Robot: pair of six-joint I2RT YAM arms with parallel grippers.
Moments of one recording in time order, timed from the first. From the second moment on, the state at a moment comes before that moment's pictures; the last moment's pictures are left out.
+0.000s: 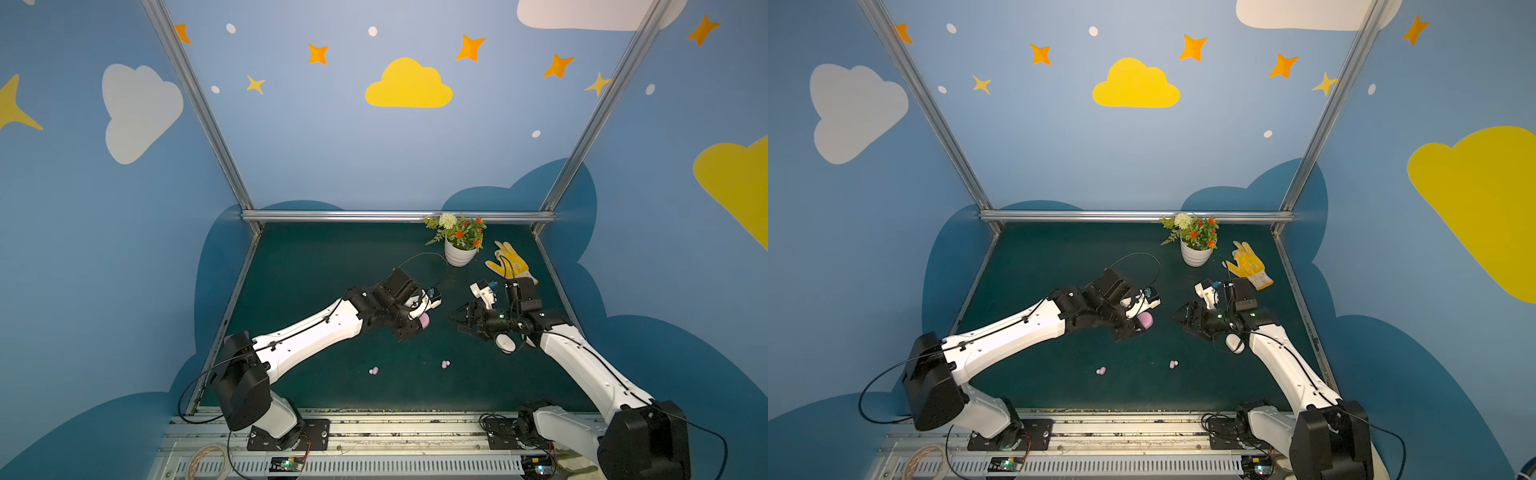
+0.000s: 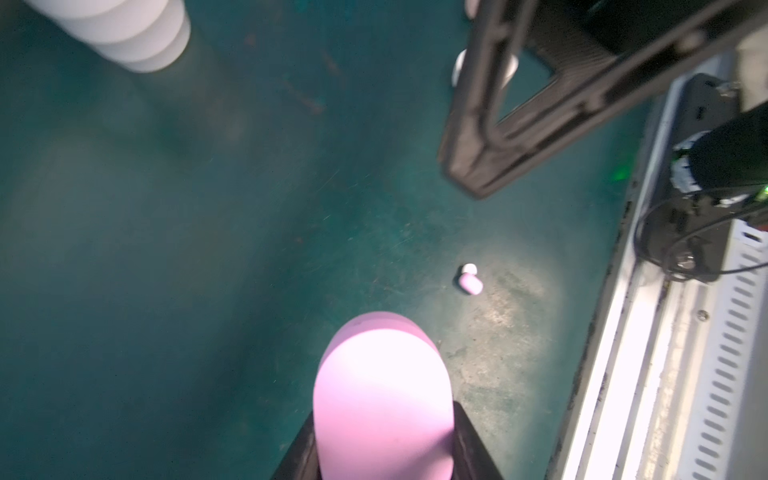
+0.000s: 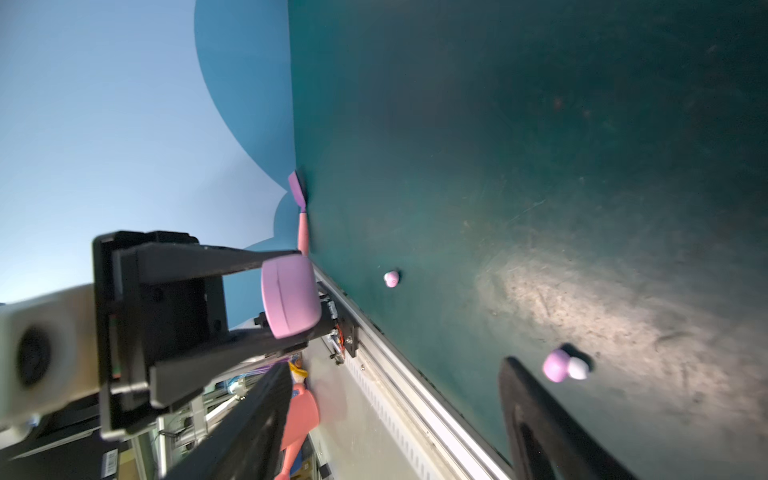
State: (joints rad) left arm -0.88 1.53 1.27 -0.68 0.17 0.22; right arm 0.25 1.13 0.73 -0.52 -0.89 0.57
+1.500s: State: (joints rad) left arm -0.98 1.53 1.27 -0.70 0.20 0.29; right arm 0.42 1.24 0.77 -0.53 -1.10 0.51
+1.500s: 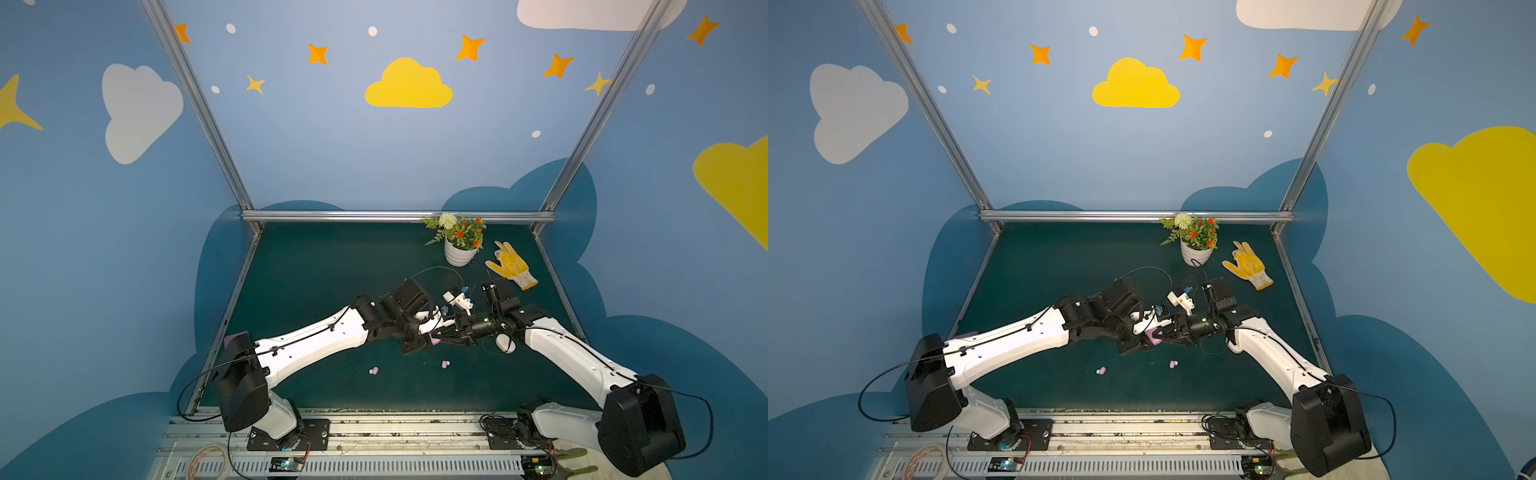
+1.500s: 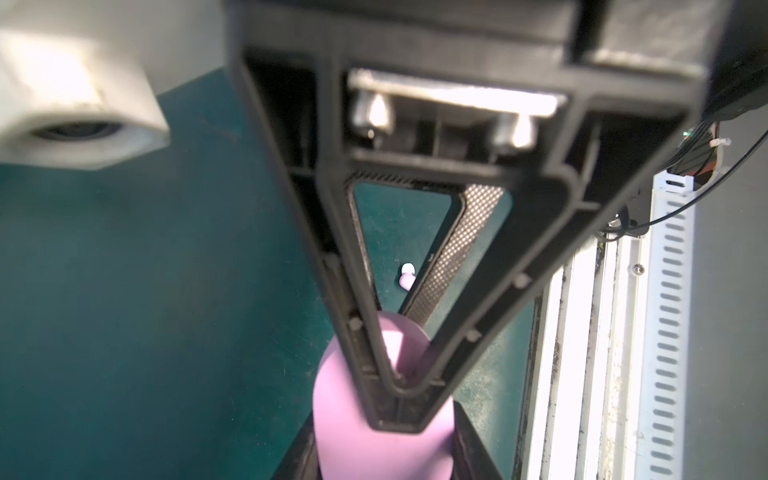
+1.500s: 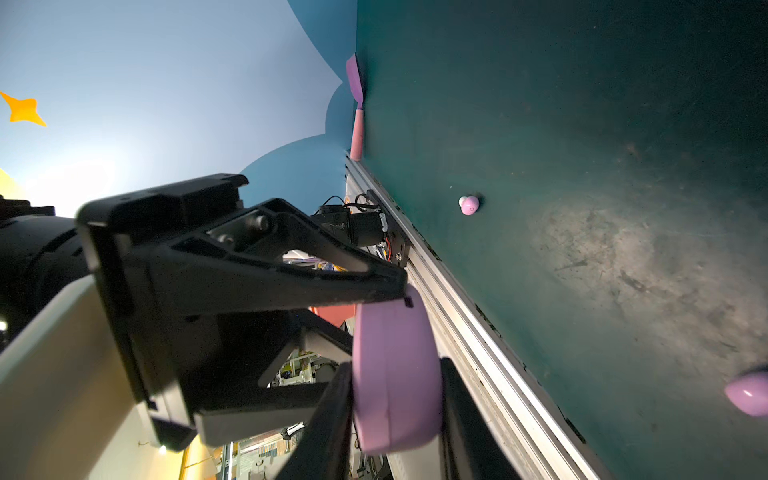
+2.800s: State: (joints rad) left arm -0.89 1.30 0.88 0.08 0.04 -0.83; right arm 0.32 0.86 0.54 -0.05 -0.68 1.03
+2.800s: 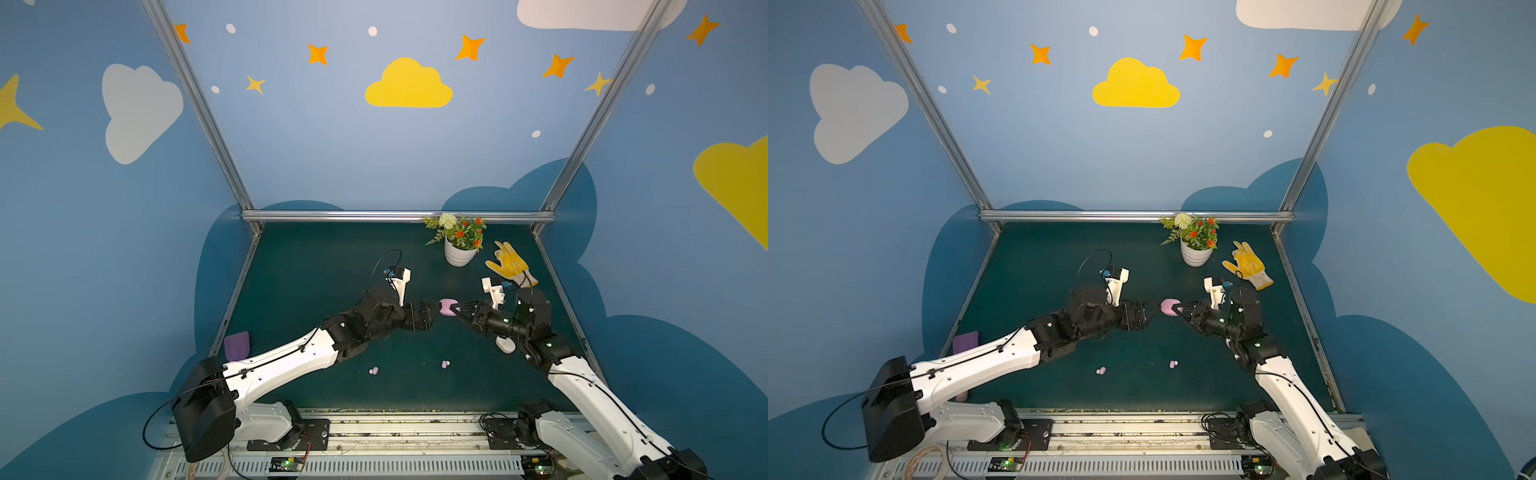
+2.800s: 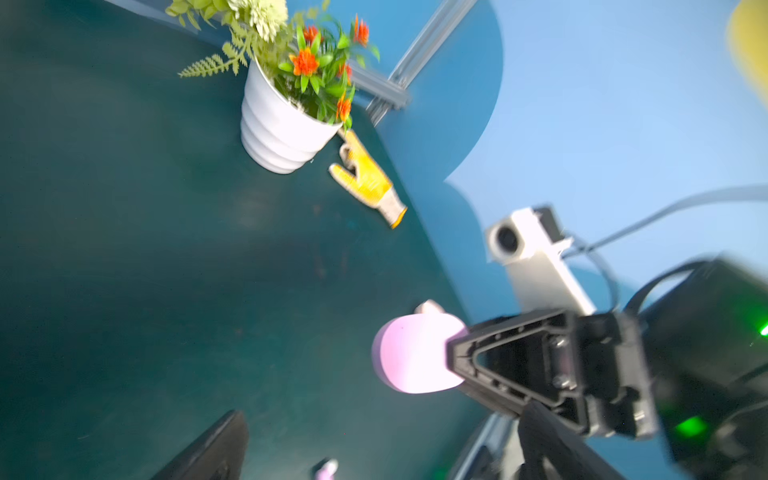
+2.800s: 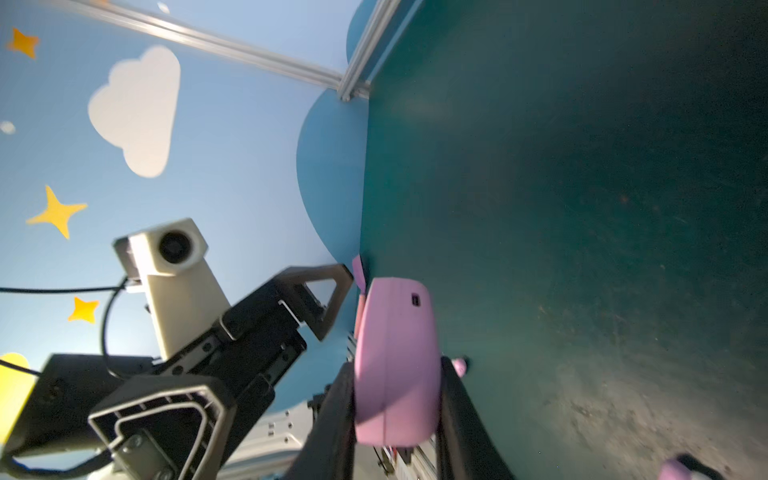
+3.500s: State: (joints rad) left arm -0.88 1.37 0.80 0.50 0.10 -1.20; right arm 0.48 0.88 0.47 0.39 -0.40 1.26
